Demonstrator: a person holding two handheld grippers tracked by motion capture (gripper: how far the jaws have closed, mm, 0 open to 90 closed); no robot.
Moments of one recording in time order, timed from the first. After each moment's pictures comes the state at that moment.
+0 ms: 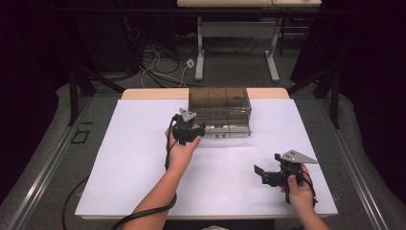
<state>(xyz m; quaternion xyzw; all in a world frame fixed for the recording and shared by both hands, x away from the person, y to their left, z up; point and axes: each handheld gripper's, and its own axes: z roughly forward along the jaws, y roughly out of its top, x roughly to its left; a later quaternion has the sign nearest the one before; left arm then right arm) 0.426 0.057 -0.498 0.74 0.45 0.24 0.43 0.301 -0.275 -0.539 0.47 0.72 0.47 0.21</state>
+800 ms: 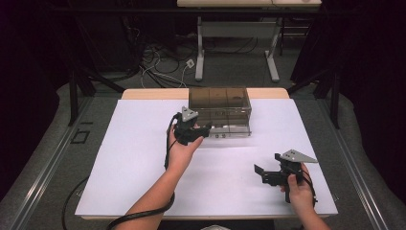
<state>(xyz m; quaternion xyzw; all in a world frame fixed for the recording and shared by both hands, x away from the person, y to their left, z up) 0.417 0.054 -0.484 0.75 0.42 0.20 0.48 0.303 -0.276 -0.540 0.47 0.72 0.47 0.21</state>
